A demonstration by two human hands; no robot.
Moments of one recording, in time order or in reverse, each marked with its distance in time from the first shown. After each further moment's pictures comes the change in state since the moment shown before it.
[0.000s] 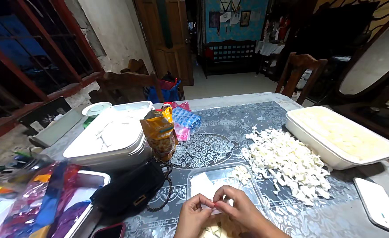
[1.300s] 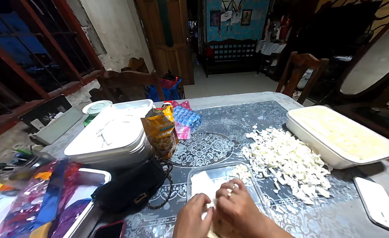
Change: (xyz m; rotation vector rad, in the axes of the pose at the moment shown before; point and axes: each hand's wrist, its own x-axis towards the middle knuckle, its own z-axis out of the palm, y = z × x) left_hand -0.006 0.008 -0.006 0.826 -0.066 0.252; right_hand 0.003 0.013 0.010 -0.769 0.321 -0.623
